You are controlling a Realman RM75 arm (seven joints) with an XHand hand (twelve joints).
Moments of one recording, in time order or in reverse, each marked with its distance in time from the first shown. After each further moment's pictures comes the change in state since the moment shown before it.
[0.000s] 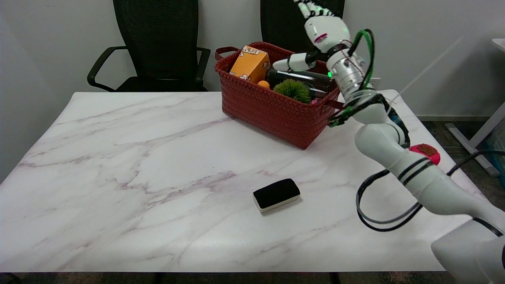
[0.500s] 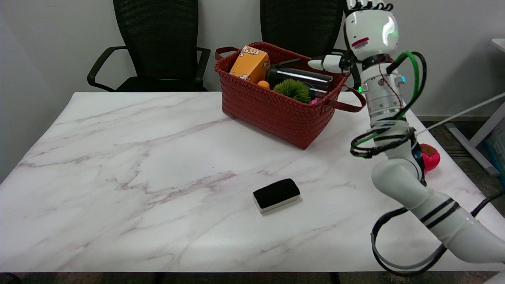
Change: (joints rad) arm -0.317 0.015 0.106 0.307 0.066 0.323 -0.269
